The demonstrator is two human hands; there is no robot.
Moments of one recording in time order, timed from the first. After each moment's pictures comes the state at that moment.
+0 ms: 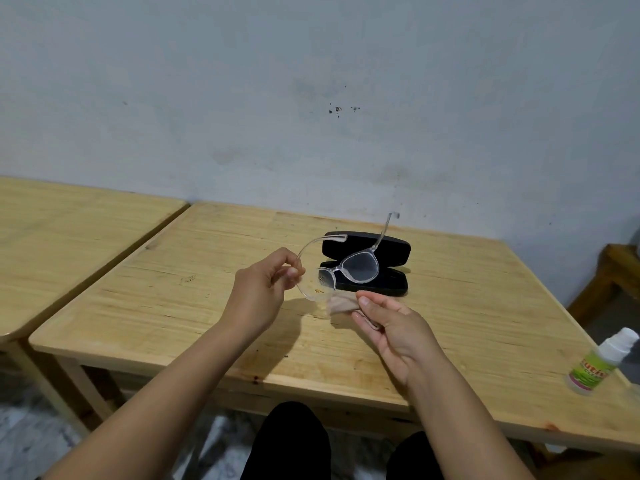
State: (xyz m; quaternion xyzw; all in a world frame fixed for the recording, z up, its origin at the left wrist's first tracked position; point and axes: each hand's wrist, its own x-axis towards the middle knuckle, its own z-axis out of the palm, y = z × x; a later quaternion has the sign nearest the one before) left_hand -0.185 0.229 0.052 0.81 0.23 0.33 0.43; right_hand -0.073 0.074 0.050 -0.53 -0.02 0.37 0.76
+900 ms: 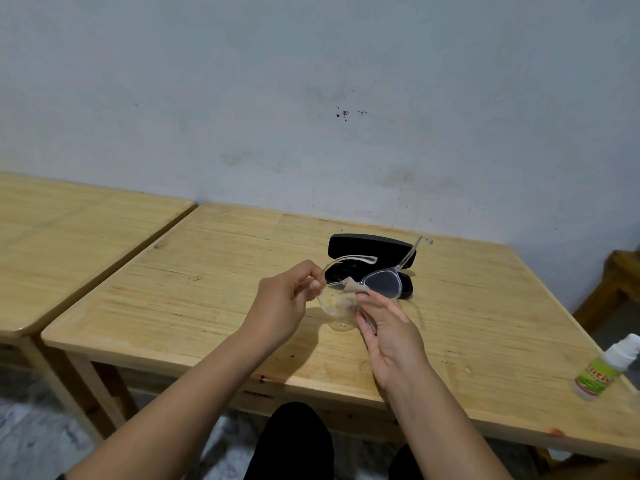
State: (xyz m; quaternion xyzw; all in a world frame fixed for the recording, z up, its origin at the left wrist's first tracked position) left_hand -0.180 0.213 0.046 0.83 0.20 0.31 0.42; right_hand -0.095 0.089 0.048 -0.48 0.02 0.31 0.82
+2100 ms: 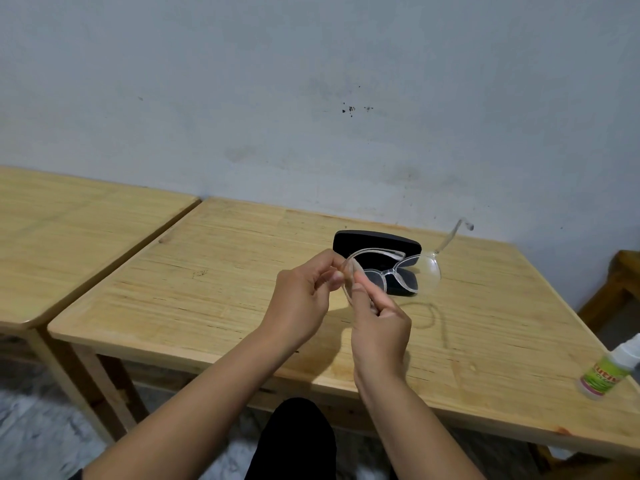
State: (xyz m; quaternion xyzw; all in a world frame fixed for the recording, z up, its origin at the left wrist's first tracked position) left_hand -0.179 0.189 0.064 0.81 0.16 0.36 0.44; right_hand -0.128 0.104 0.047 -0.68 -0.11 0.09 0.72
